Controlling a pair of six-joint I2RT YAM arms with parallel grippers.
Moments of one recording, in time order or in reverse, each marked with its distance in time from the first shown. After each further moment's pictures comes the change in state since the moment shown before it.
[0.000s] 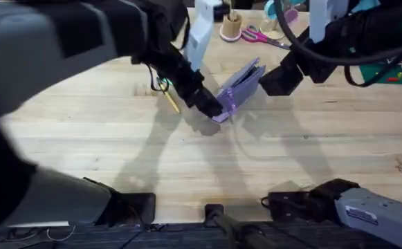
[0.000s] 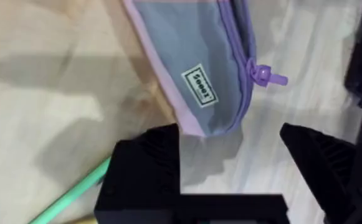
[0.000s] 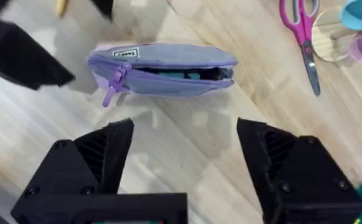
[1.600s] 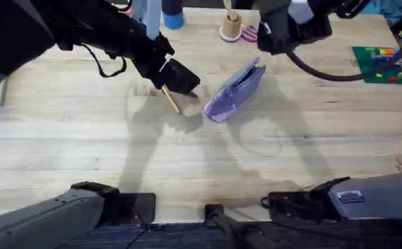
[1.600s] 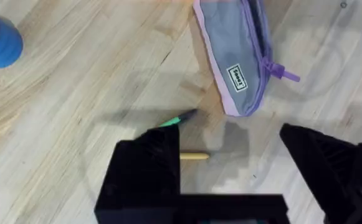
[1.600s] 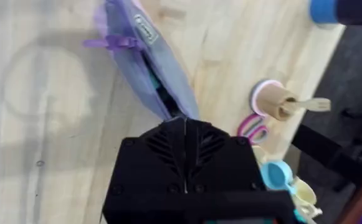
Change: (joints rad) left arm 0.176 -0.336 0.023 -0.070 -0.101 0.003; right arm 0.004 0.377 0.446 -0.271 -0.126 -1.059
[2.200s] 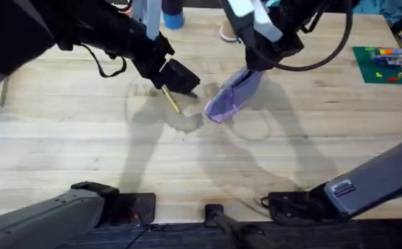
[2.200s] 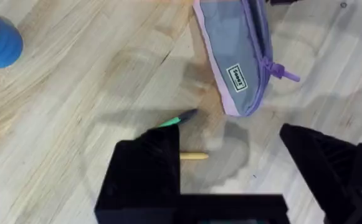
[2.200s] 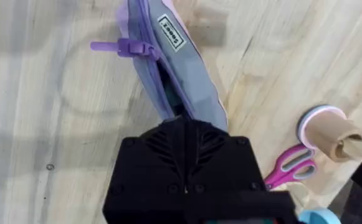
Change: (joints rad) left arm 0.000 0.000 0.000 0.000 0.000 0.000; right arm -0.003 0.203 0.005 -0.048 -0.003 -0.046
